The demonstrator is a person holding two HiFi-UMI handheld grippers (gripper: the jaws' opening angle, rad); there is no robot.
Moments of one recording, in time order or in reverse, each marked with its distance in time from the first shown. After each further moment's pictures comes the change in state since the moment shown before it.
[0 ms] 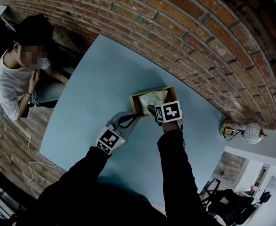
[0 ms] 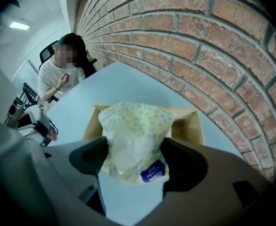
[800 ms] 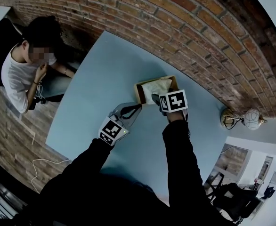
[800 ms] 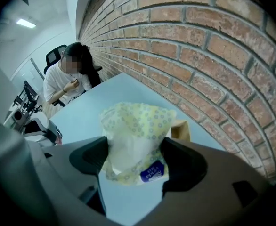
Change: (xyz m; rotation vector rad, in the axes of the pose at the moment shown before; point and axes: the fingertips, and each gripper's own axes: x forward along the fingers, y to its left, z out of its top) left arm -0.038 -0.024 0.021 0.035 -0.027 0.006; right arm -0.062 0.026 0.011 -0.026 -0.080 -0.030
